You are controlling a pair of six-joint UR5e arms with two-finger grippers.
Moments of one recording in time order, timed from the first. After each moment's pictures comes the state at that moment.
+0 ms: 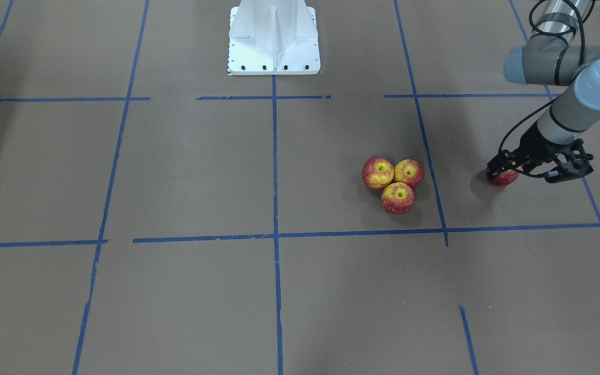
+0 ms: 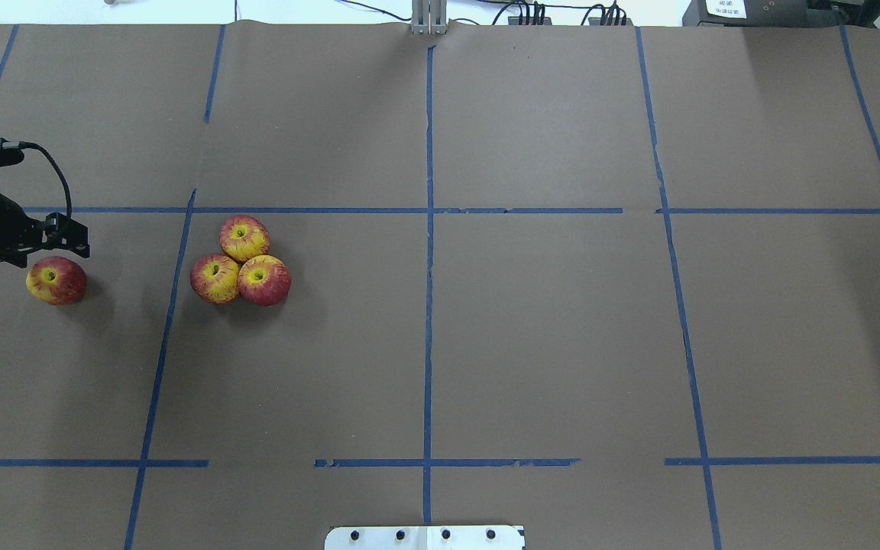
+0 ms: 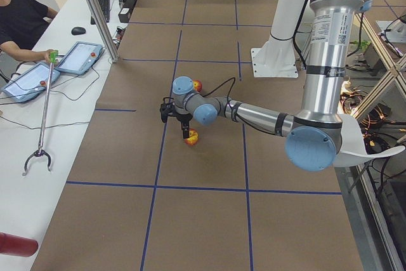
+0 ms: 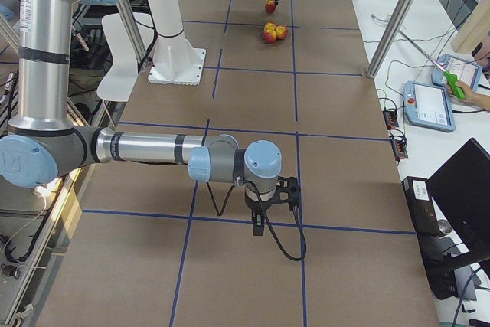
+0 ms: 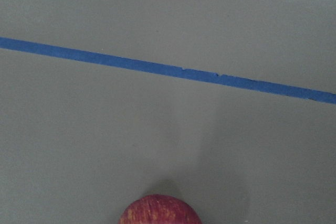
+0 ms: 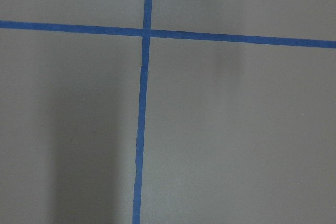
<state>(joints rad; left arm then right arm) -0.96 -1.63 -1.67 -1.99 -2.15 -0.98 1.59 -1.71 1.71 -1.58 2.29 -0.06</state>
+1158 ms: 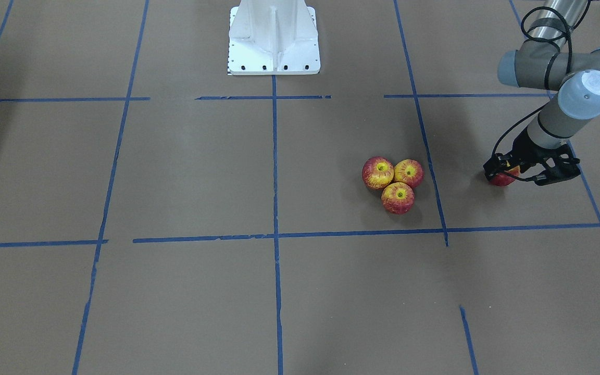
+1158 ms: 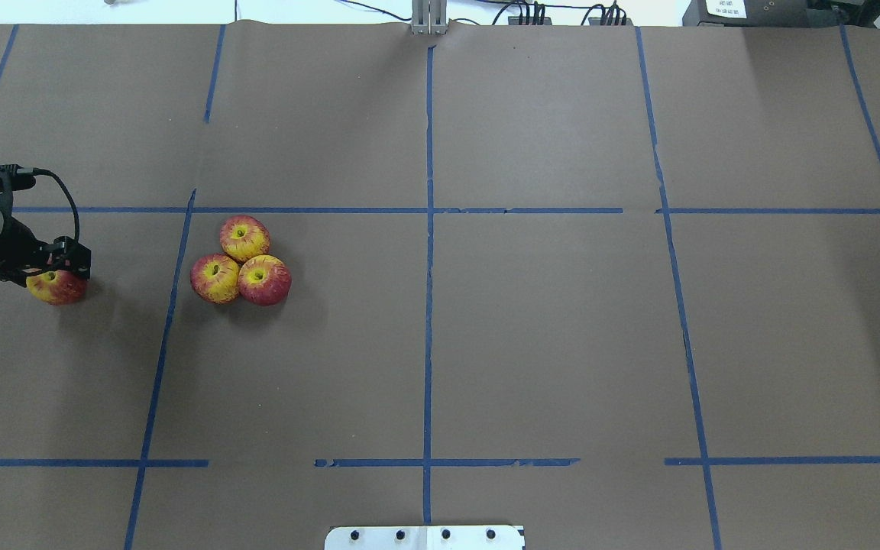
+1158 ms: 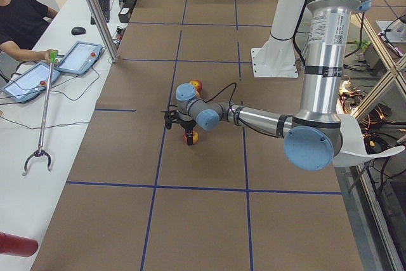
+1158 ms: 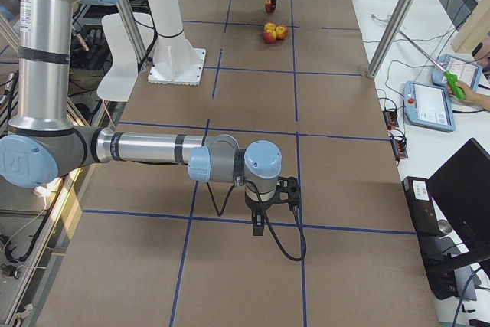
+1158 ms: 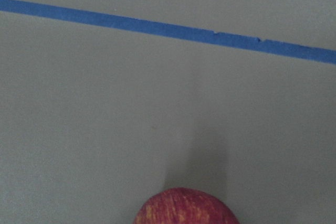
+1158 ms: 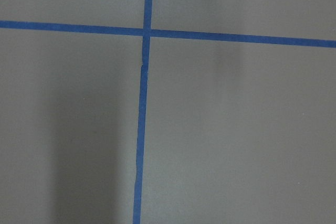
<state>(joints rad) -0.91 -1.62 -1.62 -2.00 -2.12 -0.98 1.59 -1.71 1.71 -1.59 2.30 -0.06</state>
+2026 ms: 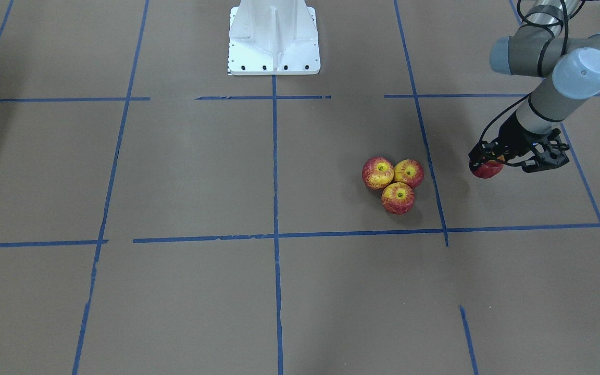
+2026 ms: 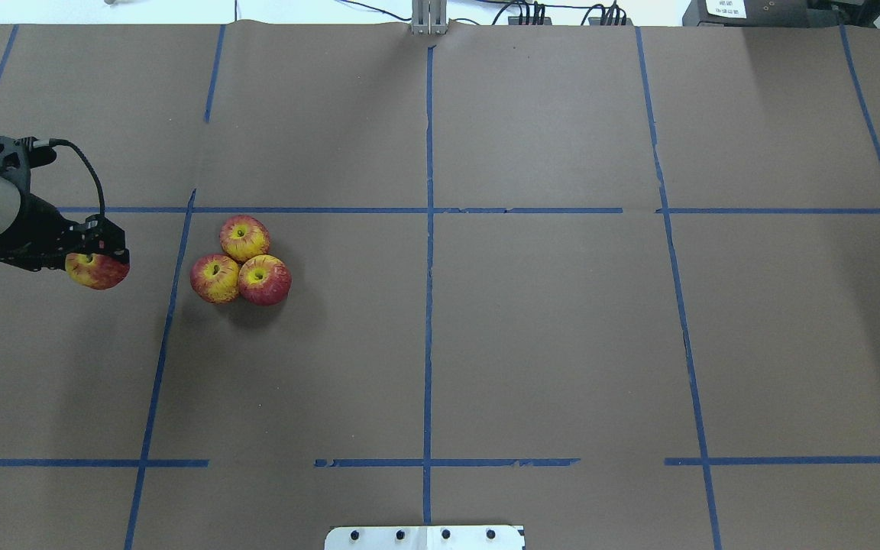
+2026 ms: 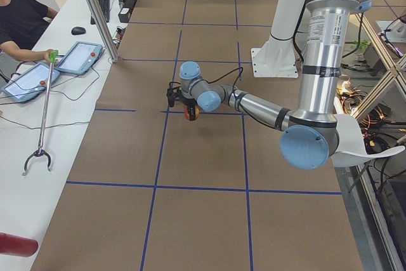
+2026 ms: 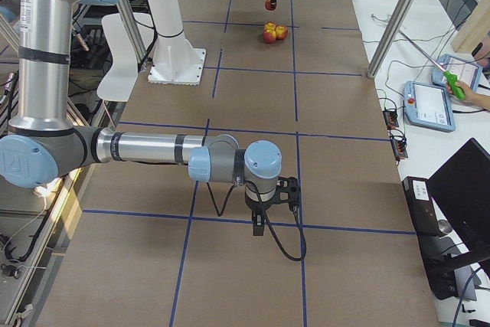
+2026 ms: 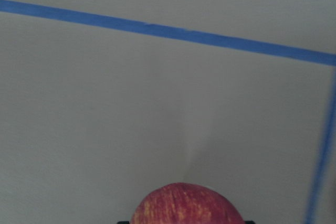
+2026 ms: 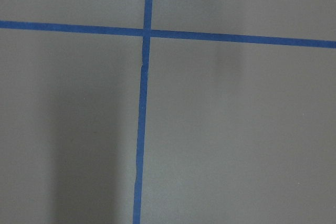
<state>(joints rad) -0.91 -1.67 -1.81 -1.98 -2.18 -1.18 1.59 -1.71 1.71 -1.58 2.30 -0.06</state>
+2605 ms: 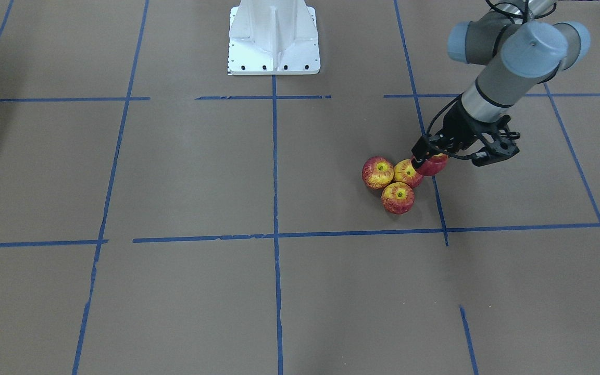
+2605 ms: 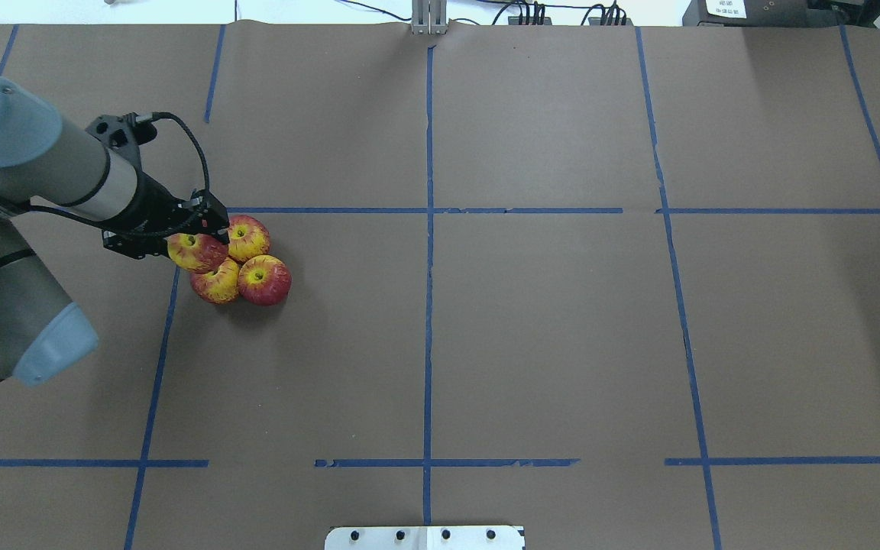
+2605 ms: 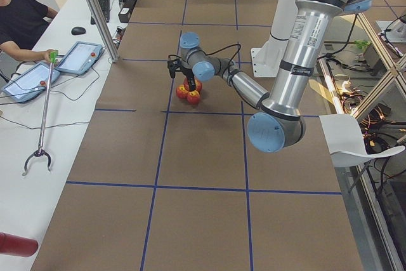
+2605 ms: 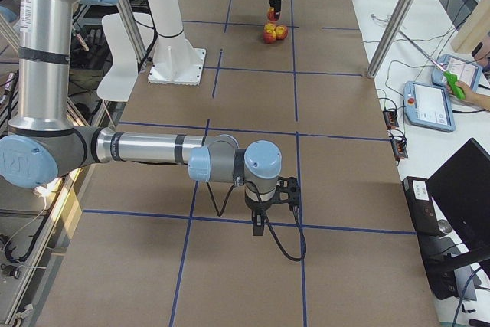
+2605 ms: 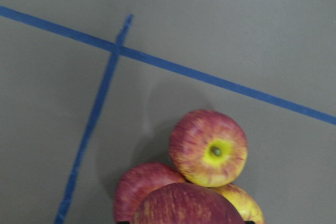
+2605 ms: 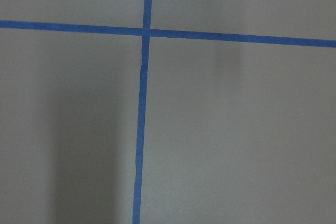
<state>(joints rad) -0.78 -1.89 -1.81 -1.83 -2.10 -1.35 1.59 -1.71 1.71 -1.59 2.30 -0.06</state>
